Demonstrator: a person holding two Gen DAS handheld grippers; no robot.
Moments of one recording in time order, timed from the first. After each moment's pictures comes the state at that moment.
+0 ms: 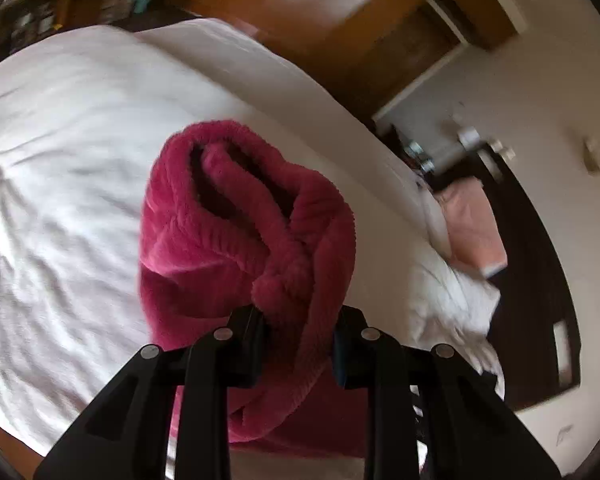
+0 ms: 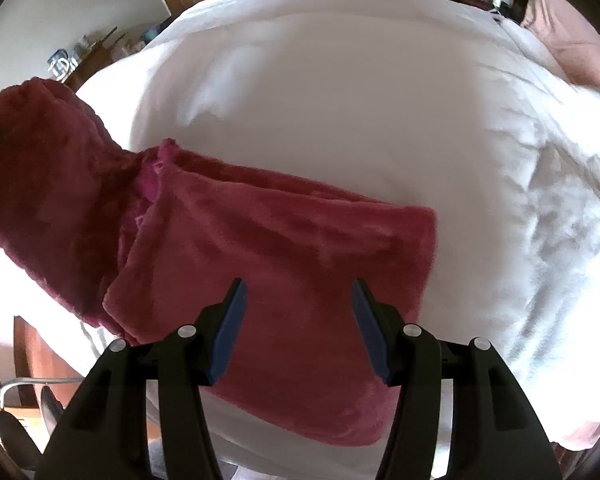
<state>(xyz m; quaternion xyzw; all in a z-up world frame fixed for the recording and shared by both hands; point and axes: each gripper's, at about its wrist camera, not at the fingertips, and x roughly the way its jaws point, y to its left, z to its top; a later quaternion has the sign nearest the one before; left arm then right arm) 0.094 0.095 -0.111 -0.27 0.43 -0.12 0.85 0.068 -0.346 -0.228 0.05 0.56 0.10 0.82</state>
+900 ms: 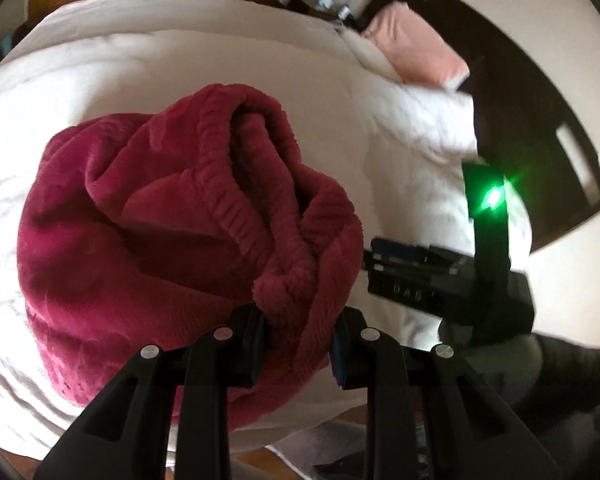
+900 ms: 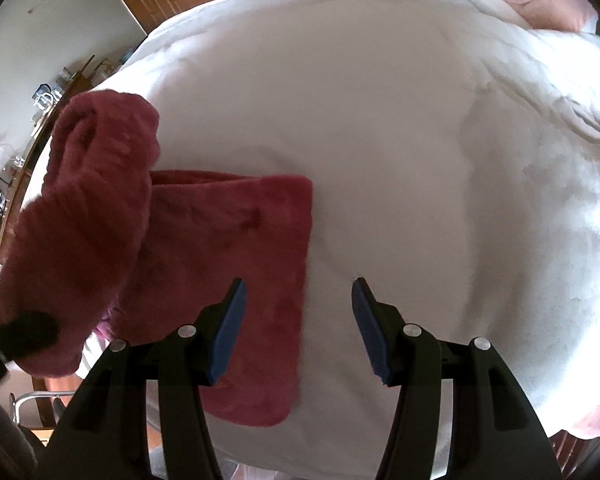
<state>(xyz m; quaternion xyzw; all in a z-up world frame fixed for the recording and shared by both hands) 0.034 -0.173 -0.180 -0.06 0.54 -0.26 0.80 0.060 -0.450 -0.249 0.10 0.57 0.08 0.81</state>
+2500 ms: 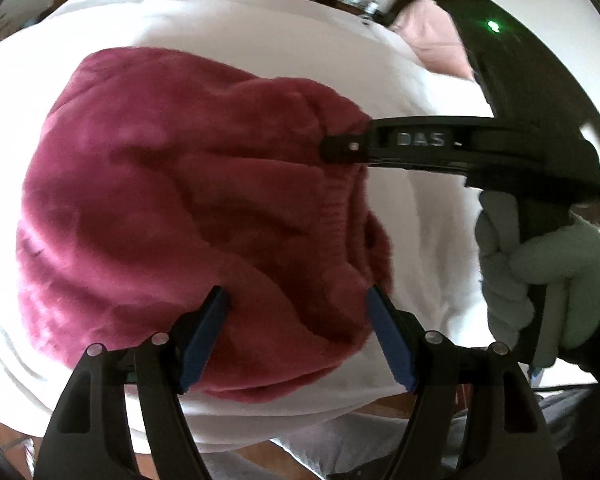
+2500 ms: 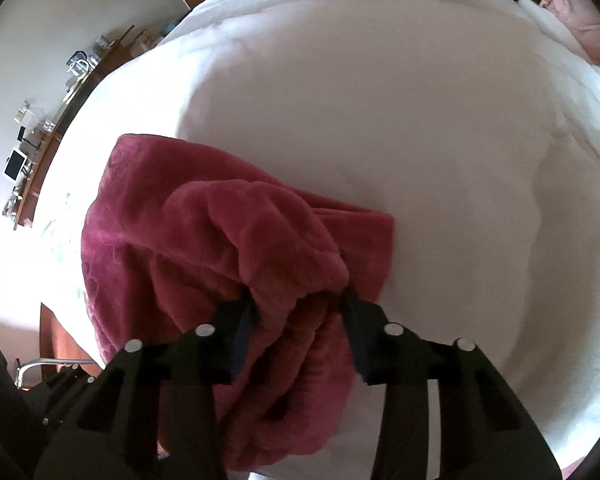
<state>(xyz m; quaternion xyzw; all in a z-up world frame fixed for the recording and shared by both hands) 0.001 -0.154 -0.237 -0.06 0.55 -0.23 0.80 0.094 -0.404 -0.239 0.07 0.58 0.15 0.80</state>
